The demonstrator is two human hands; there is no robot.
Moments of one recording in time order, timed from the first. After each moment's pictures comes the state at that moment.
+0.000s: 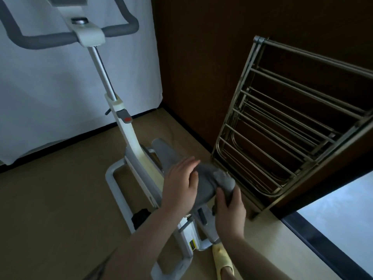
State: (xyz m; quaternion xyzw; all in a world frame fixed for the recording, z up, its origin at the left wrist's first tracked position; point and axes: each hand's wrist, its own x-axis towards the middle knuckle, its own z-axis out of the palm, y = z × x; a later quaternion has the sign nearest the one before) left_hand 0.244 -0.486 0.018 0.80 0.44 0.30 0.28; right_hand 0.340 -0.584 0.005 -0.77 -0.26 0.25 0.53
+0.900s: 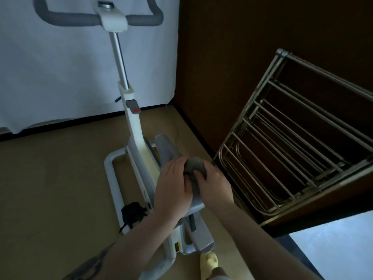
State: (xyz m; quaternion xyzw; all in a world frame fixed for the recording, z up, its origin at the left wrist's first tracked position) left_hand 0.251 -0.492 0.013 0.74 0.52 0.35 0.23; right_hand 0.369 -0.513 0.043 -0.77 -0.56 0.21 0.24
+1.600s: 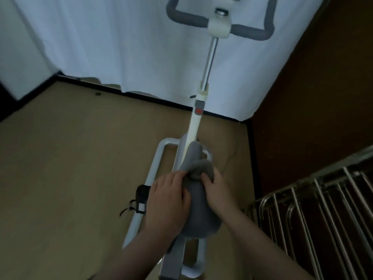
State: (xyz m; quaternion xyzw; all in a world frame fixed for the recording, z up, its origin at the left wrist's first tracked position) left_hand 0.292 -0.509 0.017 0.54 0.77 0.31 0.12; right_hand 0.403 -0.423 0.034 -0.56 -0.67 0.45 0.17
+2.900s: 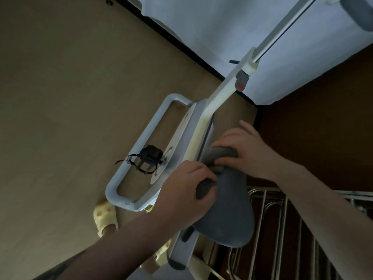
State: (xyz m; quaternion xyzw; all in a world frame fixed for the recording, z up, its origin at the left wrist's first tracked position) left_hand 0.236 -0.525 0.006 0.47 0.67 0.51 0.27; right_hand 0.318 -0.338 0.072 -0.19 -0.96 0.11 -0.18
